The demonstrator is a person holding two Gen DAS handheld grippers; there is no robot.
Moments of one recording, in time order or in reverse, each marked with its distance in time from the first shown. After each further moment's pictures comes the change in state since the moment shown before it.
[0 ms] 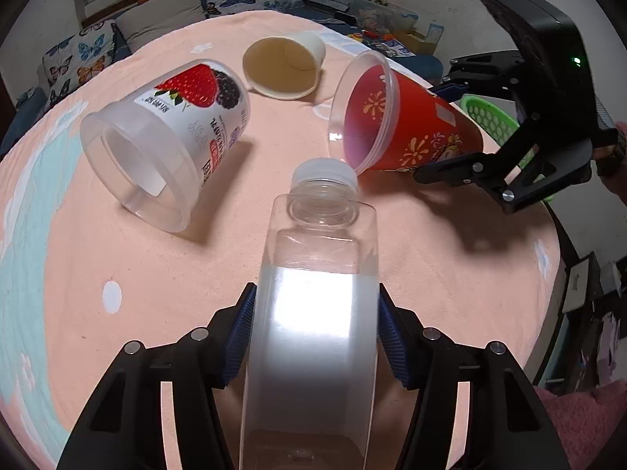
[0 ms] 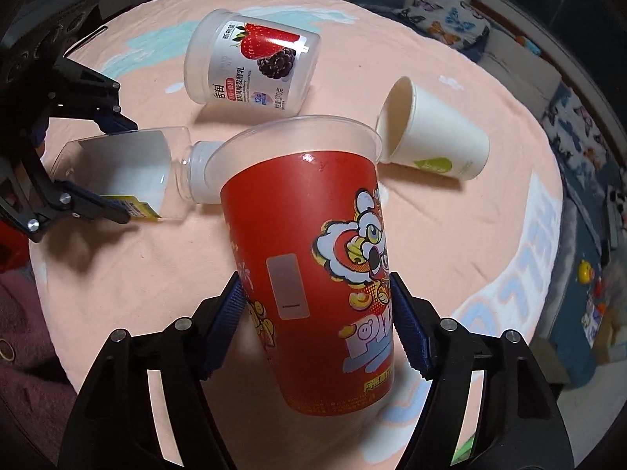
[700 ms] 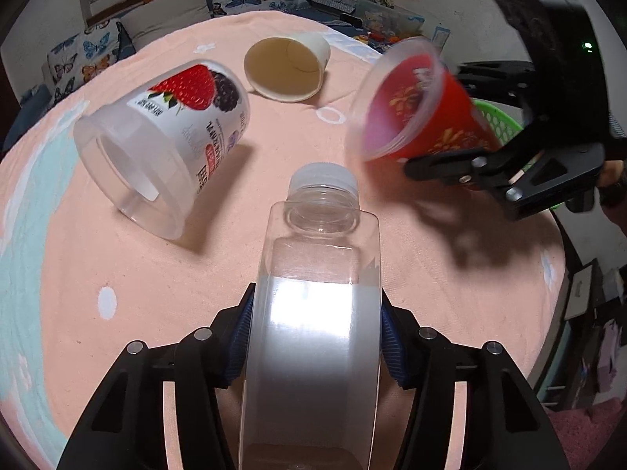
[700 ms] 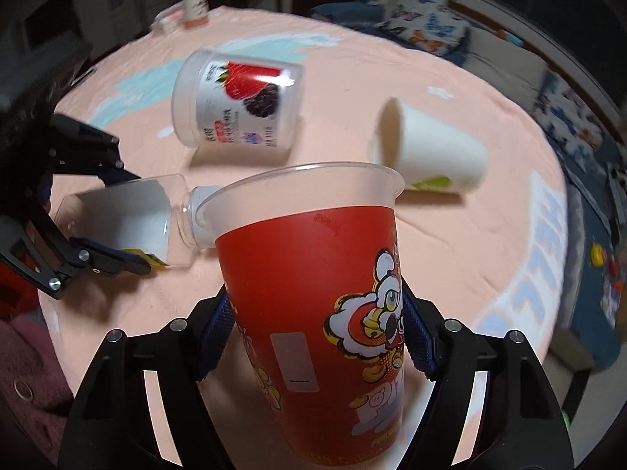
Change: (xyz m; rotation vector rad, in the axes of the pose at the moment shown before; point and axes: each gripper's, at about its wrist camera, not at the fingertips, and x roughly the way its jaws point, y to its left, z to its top) left arm 0.005 -0.006 0.002 -0.010 -0.008 0.010; right arm -0.014 -0.008 -0.008 0.177 -0.126 0.007
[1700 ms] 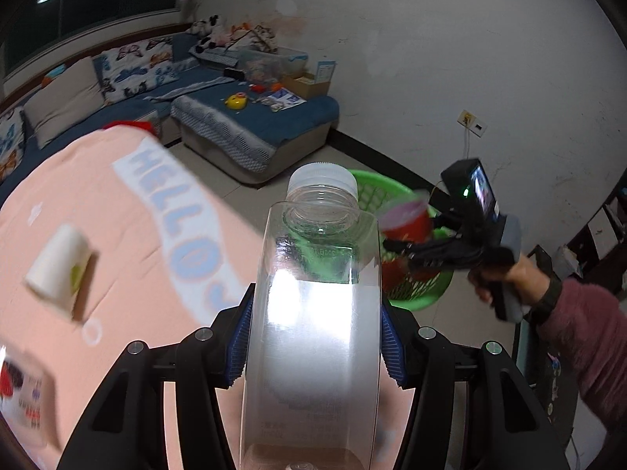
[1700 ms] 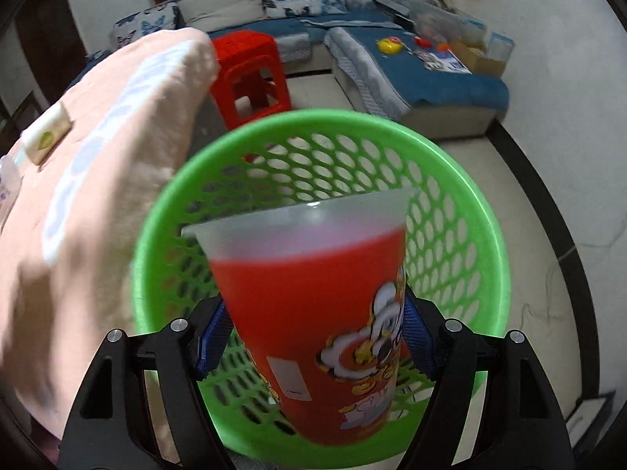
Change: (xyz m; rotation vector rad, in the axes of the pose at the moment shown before) left arm 0.009 -0.203 0.138 0.235 -0.168 -0.259; right arm -0.113 -0.181 -0.274 0.799 0.061 -0.437
